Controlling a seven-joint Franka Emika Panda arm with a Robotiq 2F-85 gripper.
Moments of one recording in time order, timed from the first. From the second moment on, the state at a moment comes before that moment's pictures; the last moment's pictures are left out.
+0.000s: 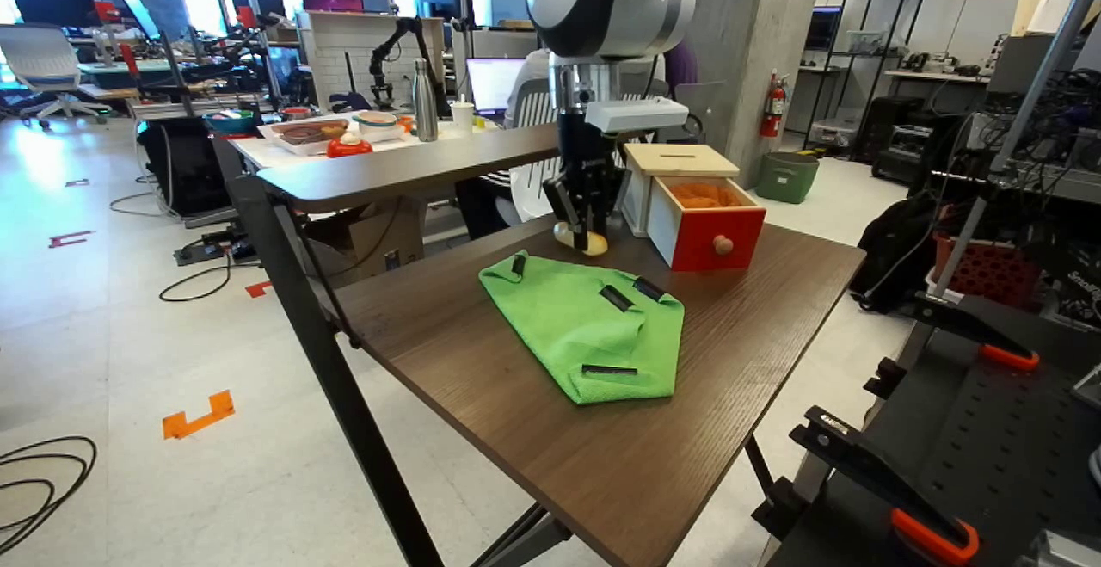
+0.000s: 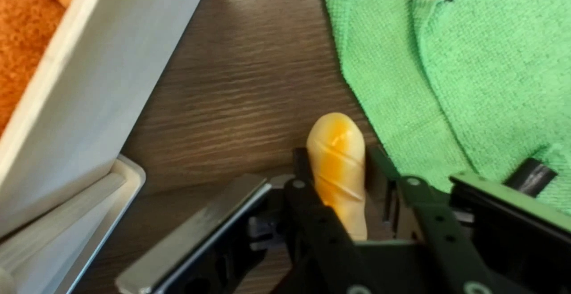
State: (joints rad) arm 0.05 1.02 0.00 -1.23 0.00 2.10 0.01
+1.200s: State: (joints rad) arm 0.01 0.41 -0.06 -1.80 -0.02 1.78 0.05
